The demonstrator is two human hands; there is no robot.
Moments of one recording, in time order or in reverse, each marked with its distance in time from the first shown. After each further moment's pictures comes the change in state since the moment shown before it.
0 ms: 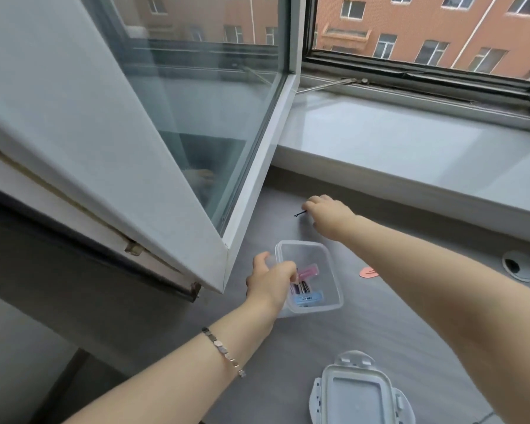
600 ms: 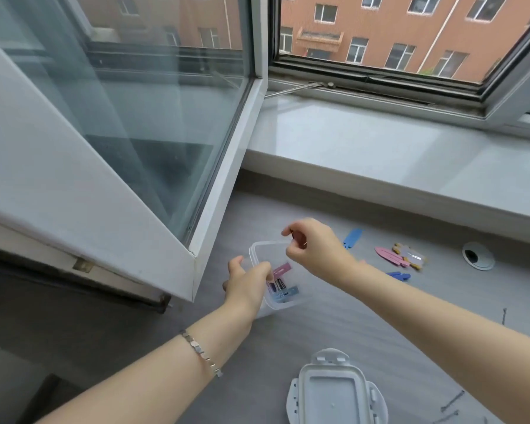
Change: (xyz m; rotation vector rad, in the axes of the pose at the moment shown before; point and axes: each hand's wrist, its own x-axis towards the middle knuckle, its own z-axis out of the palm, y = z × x) left_hand 0.002 -0.001 0.009 -0.012 0.018 -0.023; right_hand -0.101 -0.030 -0.014 0.669 0.295 0.065
